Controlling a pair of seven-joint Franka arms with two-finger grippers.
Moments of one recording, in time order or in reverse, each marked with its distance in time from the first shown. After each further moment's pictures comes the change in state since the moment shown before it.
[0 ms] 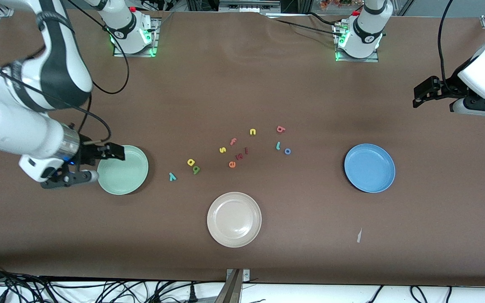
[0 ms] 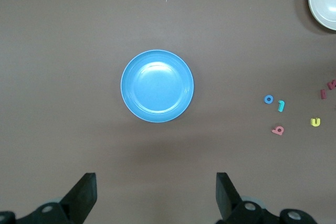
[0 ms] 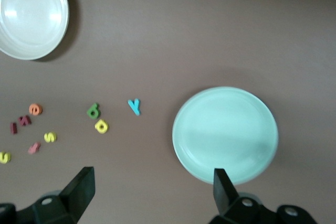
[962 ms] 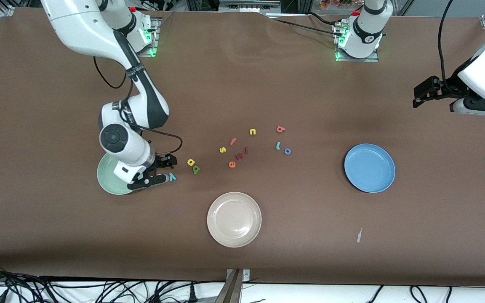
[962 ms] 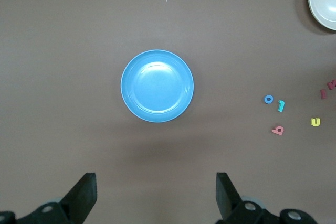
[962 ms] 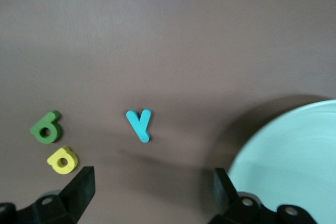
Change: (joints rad) left arm 0.000 0.000 0.000 0.001 0.000 -0.001 0.000; right arm 0.218 0.138 -0.078 -0.349 -0.059 0.500 0.058
